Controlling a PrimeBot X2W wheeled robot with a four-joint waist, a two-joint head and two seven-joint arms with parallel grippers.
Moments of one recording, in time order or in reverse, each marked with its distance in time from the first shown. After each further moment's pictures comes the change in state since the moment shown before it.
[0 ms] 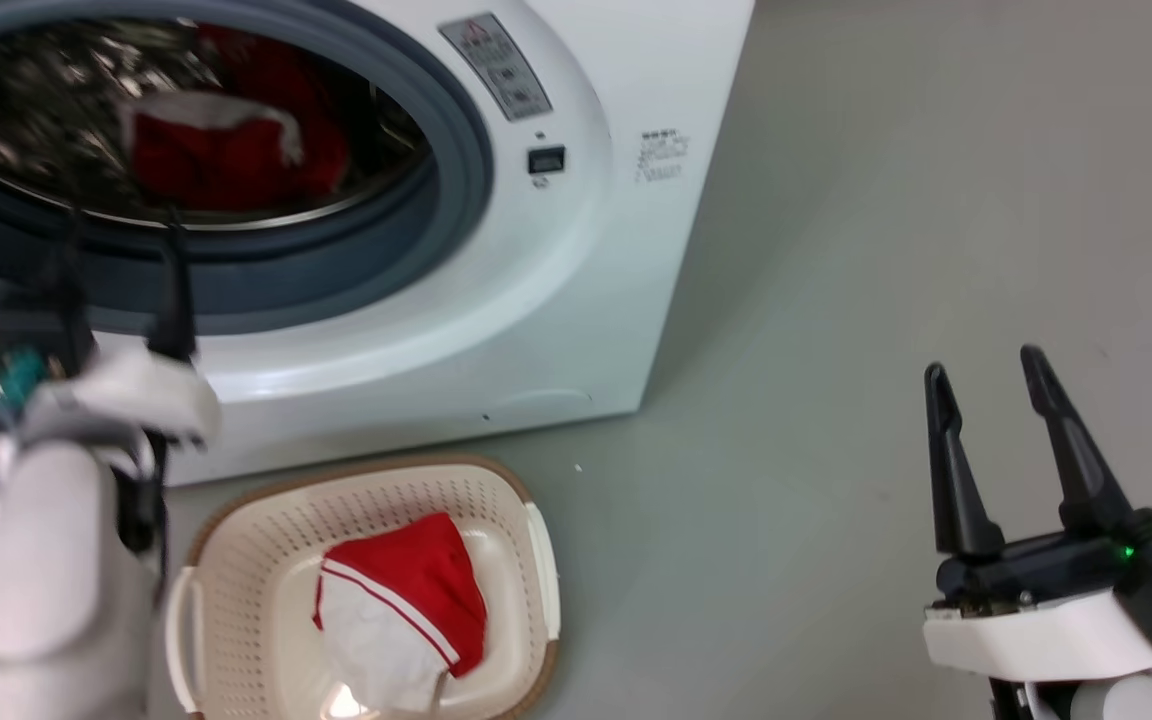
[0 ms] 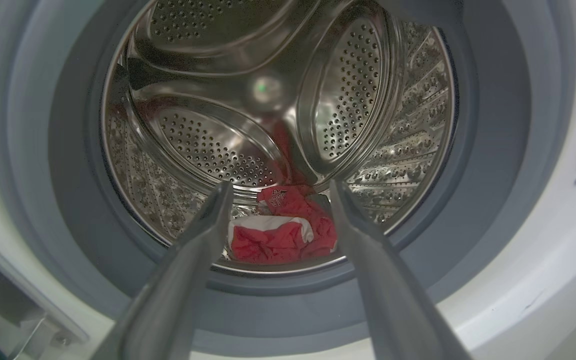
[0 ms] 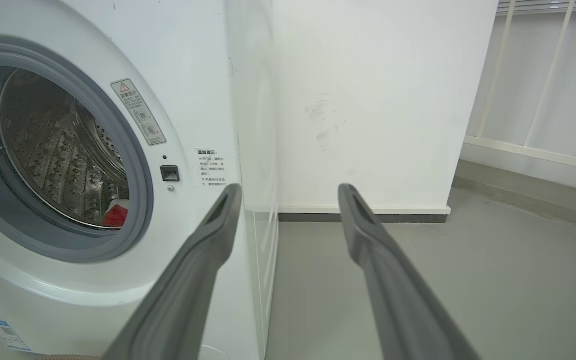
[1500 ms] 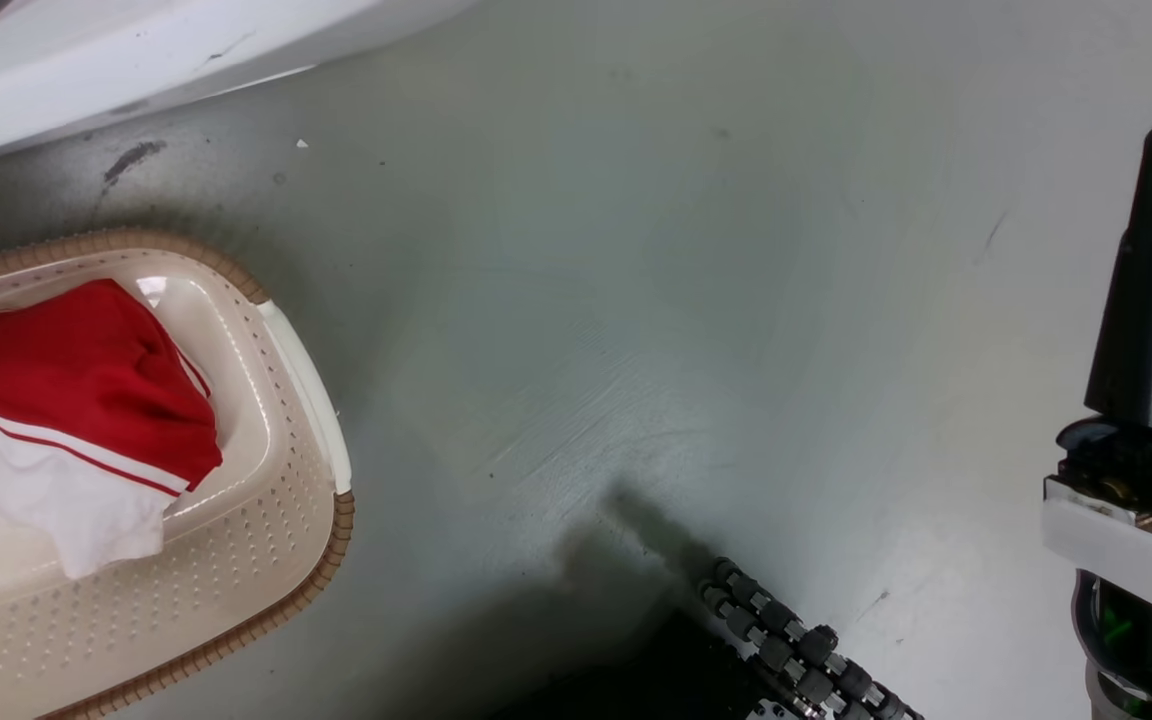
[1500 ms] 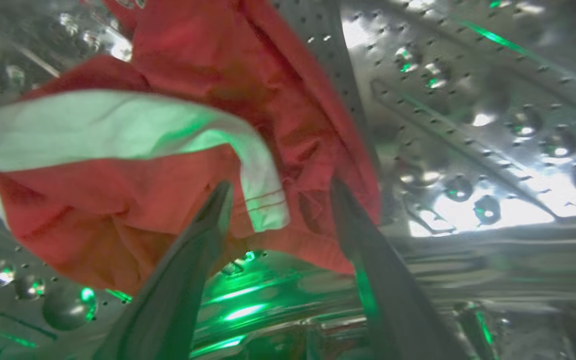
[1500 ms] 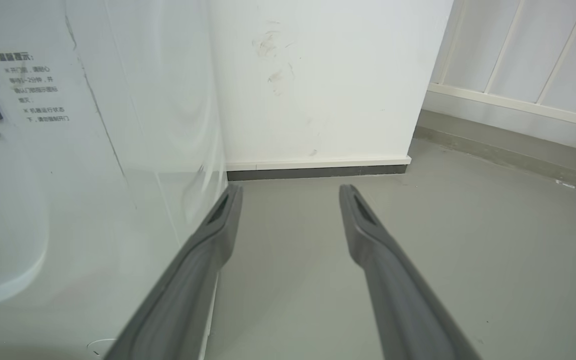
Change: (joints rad) left arm -1.281 0.425 -0.522 0.414 -0.362 -0.066 1.161; right arm -0.225 0.000 -0.015 -0.275 0.240 0.000 0.000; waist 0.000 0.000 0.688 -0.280
